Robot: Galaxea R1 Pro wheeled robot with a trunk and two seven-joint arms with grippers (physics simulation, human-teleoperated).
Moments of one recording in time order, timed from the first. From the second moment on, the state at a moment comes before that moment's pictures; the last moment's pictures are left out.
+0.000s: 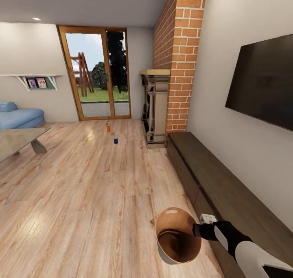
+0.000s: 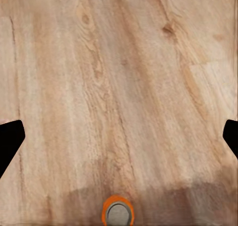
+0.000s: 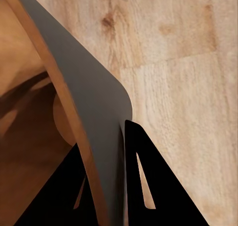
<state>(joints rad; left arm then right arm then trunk) 0.09 0.06 -0.07 -0.98 0.04 0.00 -0.09 -0.71 -0.11 -0.14 -0.22 0.02 0.39 0.35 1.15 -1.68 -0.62</state>
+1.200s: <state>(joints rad) -0.35 0.01 -0.08 -0.38 0.04 0.05 -0.08 -0.72 -0.10 -0.14 -0.57 0.03 0.73 0.36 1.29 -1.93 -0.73</state>
